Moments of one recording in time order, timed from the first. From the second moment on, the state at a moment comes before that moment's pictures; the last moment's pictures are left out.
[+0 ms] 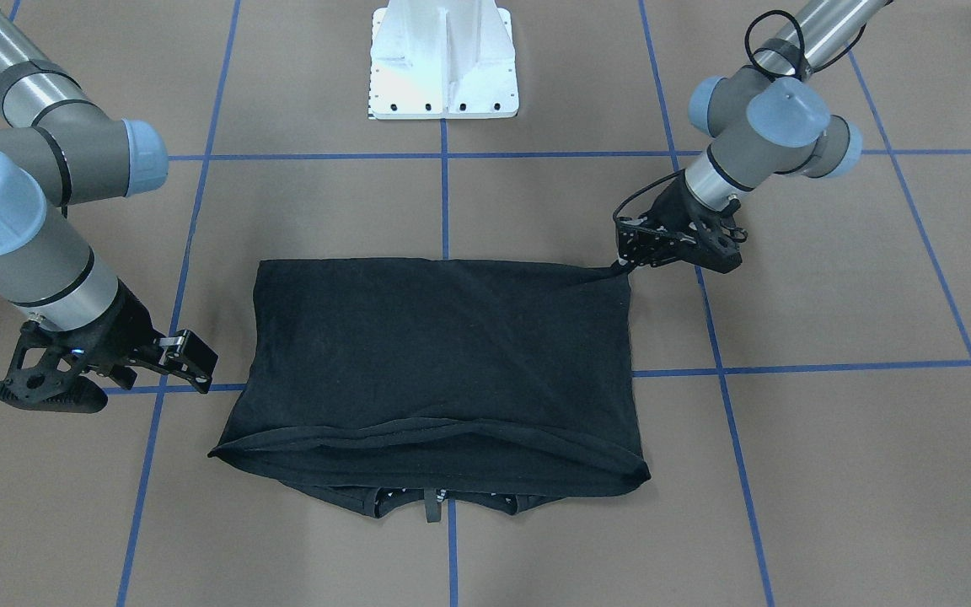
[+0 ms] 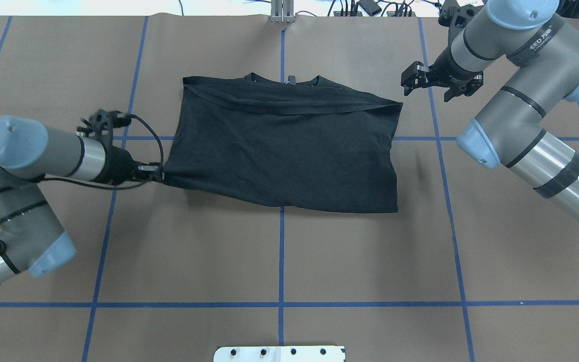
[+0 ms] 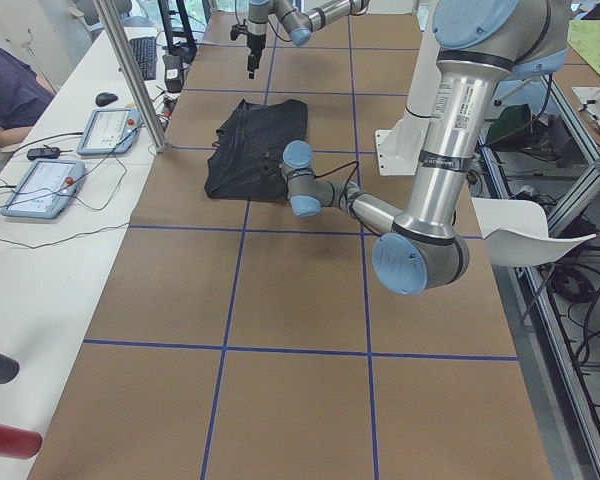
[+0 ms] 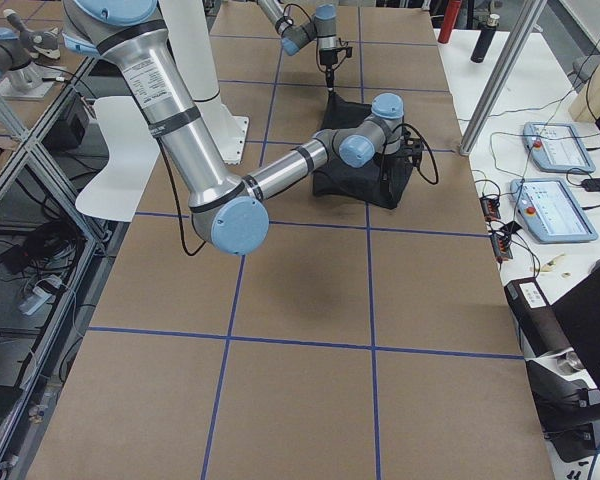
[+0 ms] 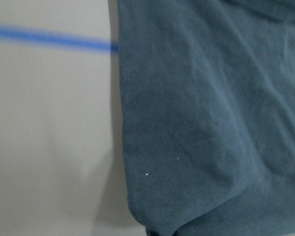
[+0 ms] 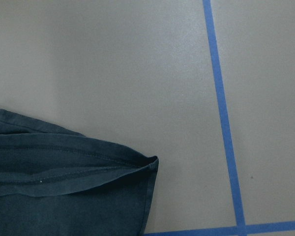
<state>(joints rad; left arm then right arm) -0.72 -1.83 -1.61 -2.45 -2.06 -1.20 0.96 -1.06 1.54 -1.33 2.09 1.02</state>
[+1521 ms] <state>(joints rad) -1.05 -2.47 -0.63 -2.49 -1.85 -0.48 0.94 -1.06 1.54 -1.33 2.09 1.02</state>
